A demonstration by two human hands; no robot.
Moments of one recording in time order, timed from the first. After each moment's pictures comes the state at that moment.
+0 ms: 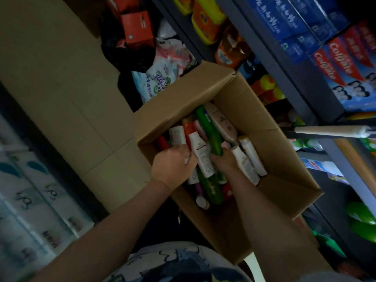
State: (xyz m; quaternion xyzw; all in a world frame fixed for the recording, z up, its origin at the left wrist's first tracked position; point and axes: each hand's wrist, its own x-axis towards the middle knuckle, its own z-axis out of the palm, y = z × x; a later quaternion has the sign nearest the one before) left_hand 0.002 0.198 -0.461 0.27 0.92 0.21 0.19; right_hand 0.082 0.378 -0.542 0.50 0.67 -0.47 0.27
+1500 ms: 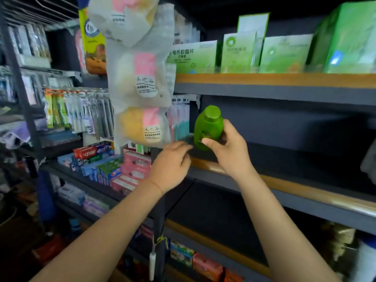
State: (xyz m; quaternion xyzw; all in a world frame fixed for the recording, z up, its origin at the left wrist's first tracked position) left_hand 0.185 0.538 0.049 0.58 0.70 0.36 -0.17; right_hand 0.340 0.630 0.098 0.13 0.78 -0.37 -0.48
